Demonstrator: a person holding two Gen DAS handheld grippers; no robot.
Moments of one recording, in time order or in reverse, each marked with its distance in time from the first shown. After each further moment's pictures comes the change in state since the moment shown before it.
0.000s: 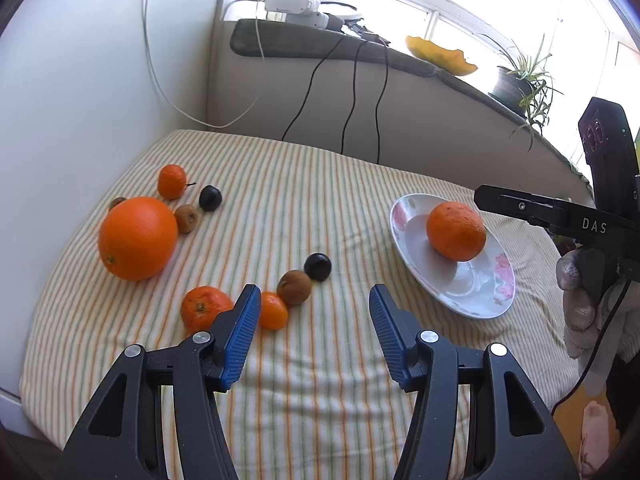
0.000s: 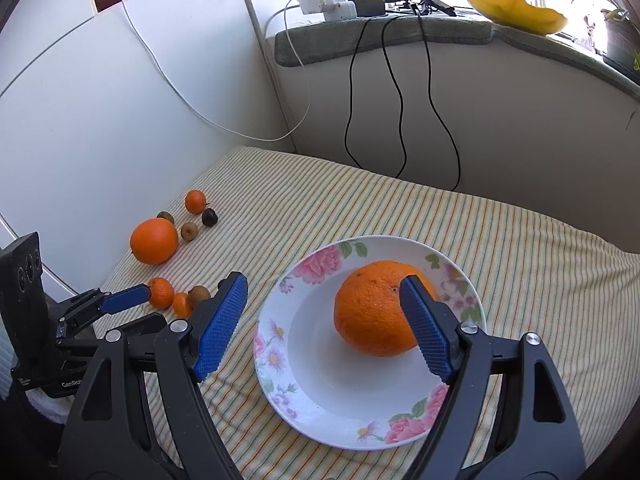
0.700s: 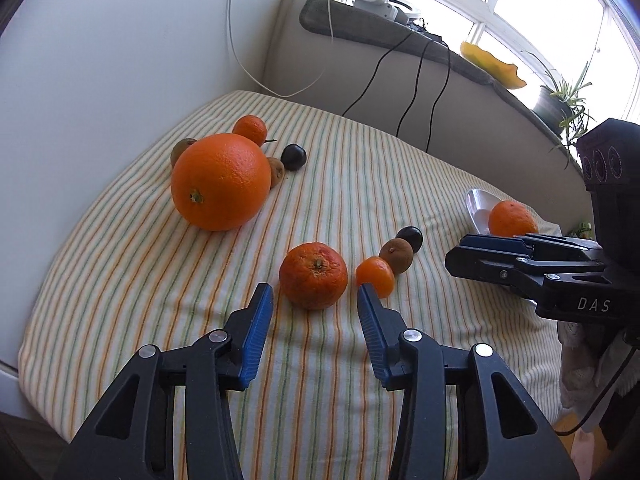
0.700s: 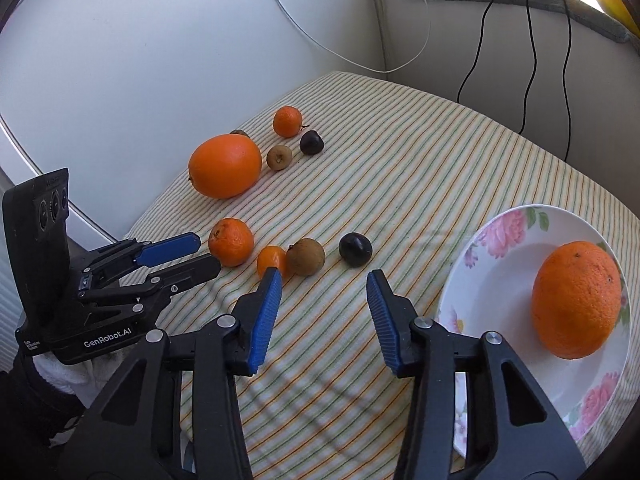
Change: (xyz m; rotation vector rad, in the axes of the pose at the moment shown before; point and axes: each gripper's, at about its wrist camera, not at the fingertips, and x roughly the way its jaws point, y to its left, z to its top) left arm 0.013 0.063 -0.026 -0.124 0.038 0.028; right arm 0.082 0.096 -0.022 -0.109 0.202 0.164
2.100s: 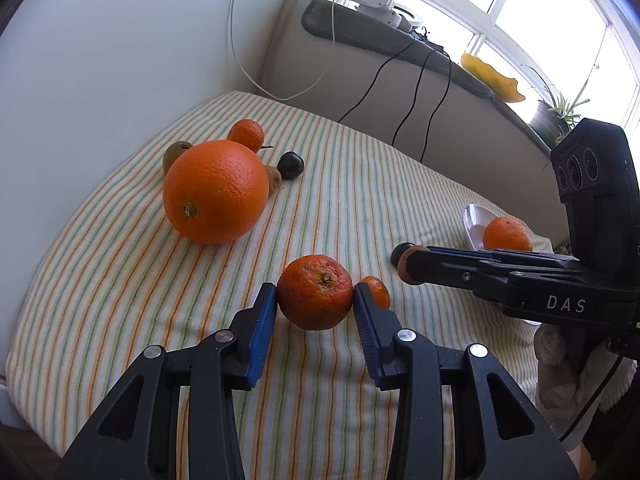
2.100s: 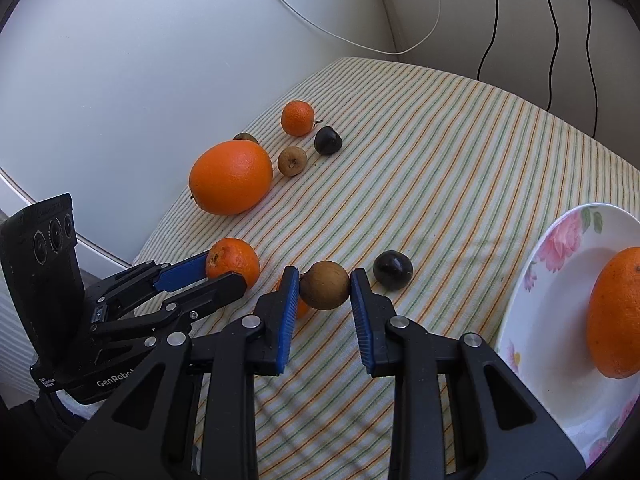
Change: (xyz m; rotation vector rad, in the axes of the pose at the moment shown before) left arm 0.002 0.007 0.008 -0.038 -0.014 -0.054; right arm 0.019 -0.001 0.013 0.069 0.010 0.077
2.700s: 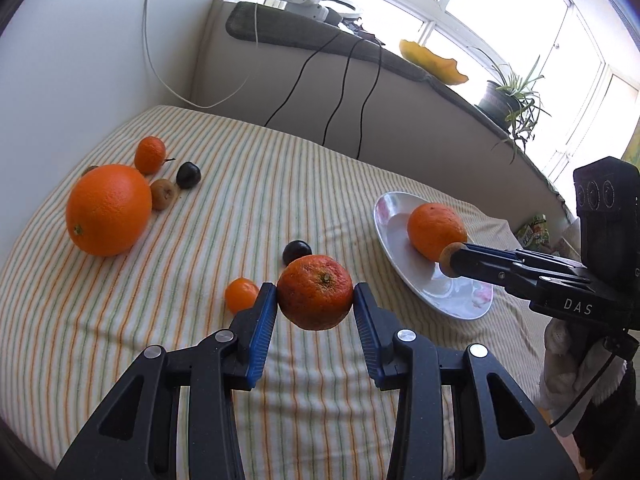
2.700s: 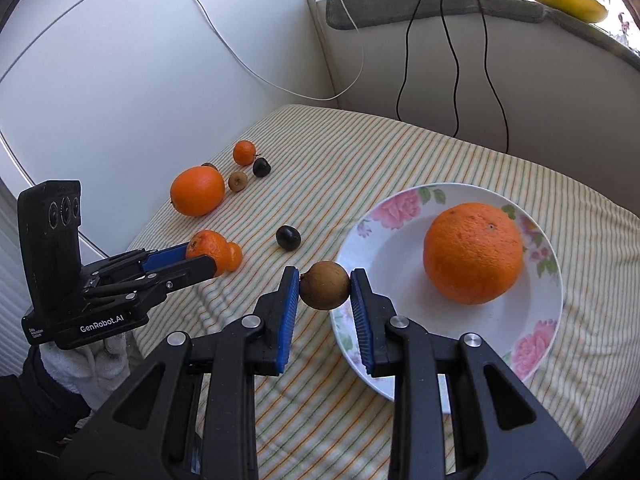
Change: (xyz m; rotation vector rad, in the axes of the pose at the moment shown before) left arm 0.002 -0.068 -0.002 0.096 0.014 -0.133; right arm -0.110 -0.048 -0.052 0.024 -0.150 -0.154
